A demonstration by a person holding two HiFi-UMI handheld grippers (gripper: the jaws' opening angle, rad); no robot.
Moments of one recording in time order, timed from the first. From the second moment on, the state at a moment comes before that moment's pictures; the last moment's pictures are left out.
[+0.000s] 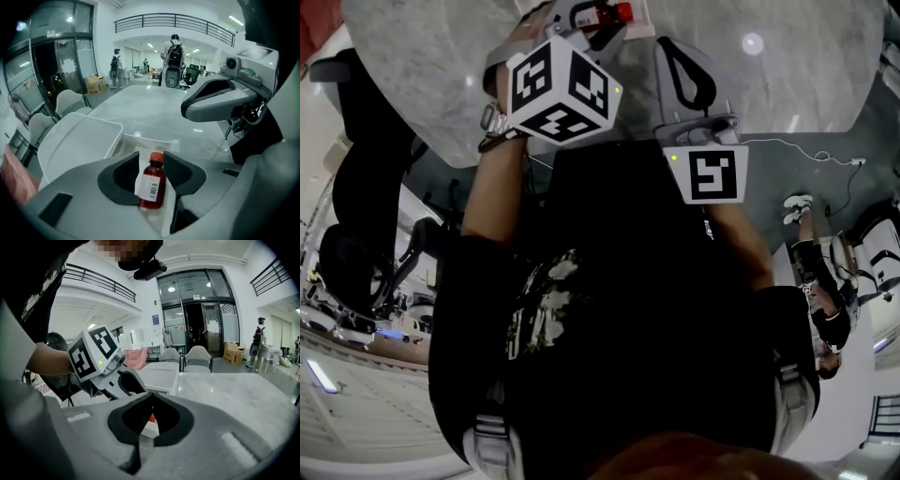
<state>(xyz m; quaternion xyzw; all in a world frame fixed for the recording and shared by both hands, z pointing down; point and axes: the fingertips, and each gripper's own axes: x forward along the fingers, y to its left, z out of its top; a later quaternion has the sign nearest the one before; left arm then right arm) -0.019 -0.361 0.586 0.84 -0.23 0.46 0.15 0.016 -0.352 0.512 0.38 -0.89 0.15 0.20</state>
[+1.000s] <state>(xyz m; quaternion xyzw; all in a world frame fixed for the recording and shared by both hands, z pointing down) -0.003 -0.360 0.648 0.78 -0.06 0.60 0.16 0.029 -0.378 0.528 0.39 -0.88 0.17 0.20</state>
